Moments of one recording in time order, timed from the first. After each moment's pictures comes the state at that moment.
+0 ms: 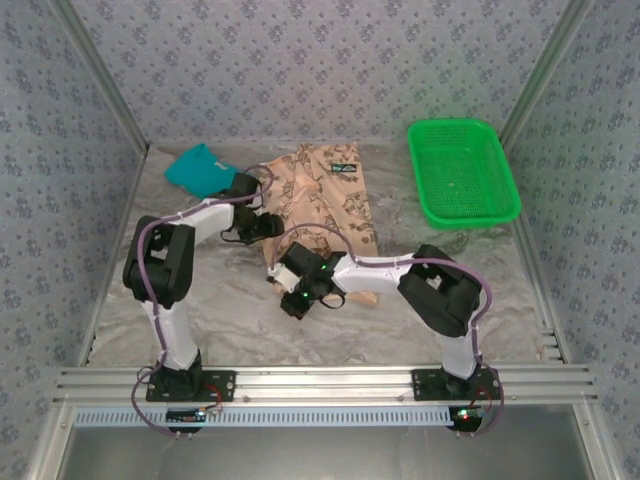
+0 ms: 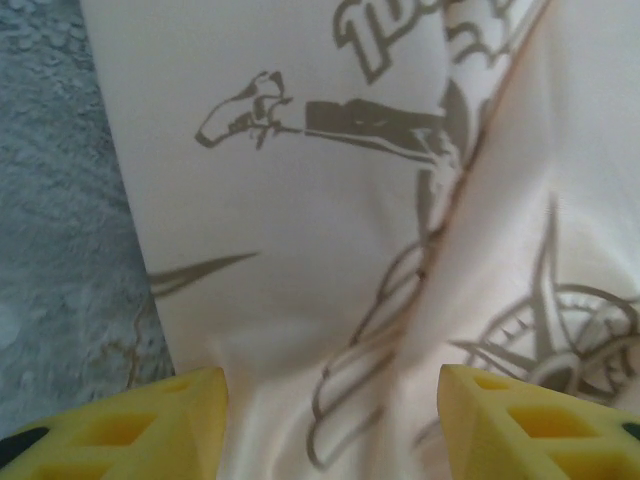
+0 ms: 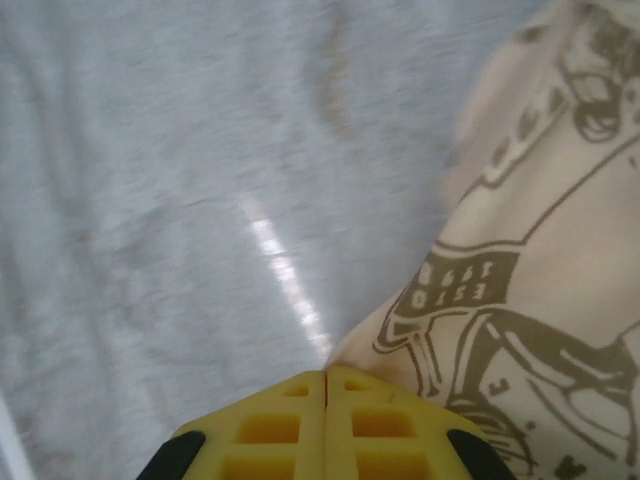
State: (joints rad) left arm -0.31 1.92 1.24 -0.50 0.28 -0.45; right arm 1.02 1.91 1.19 -0.37 -0.35 0.08
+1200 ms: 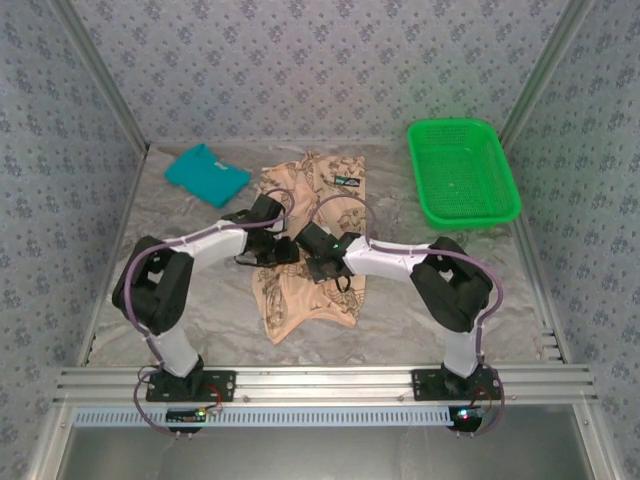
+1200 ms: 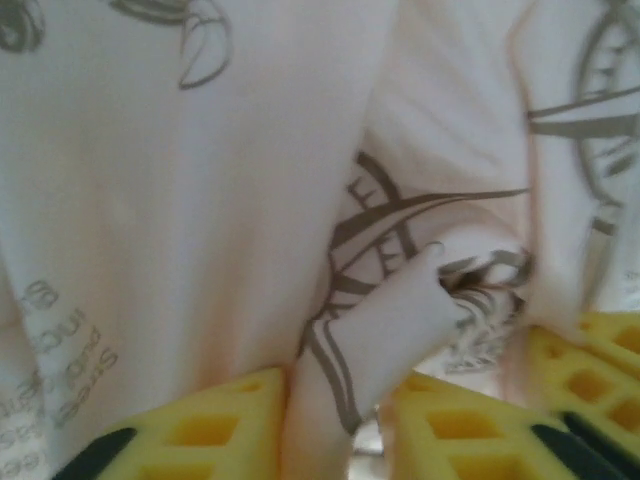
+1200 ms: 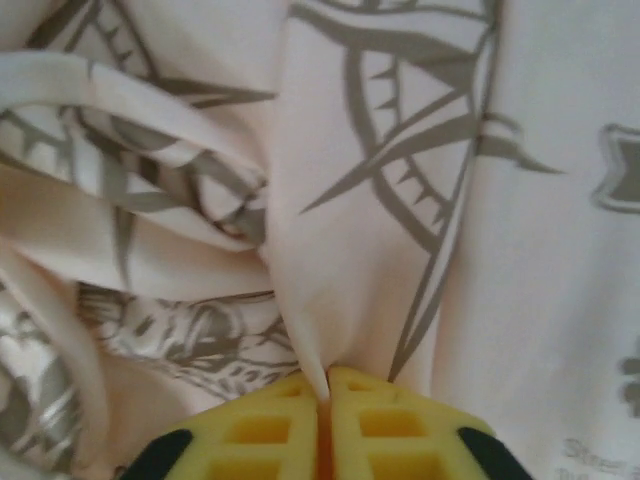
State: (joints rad) left arm -0.52 1.74 1.05 -0.50 0.29 -0.56; right arm 0.89 1.88 1.23 -0.52 0.25 0.48
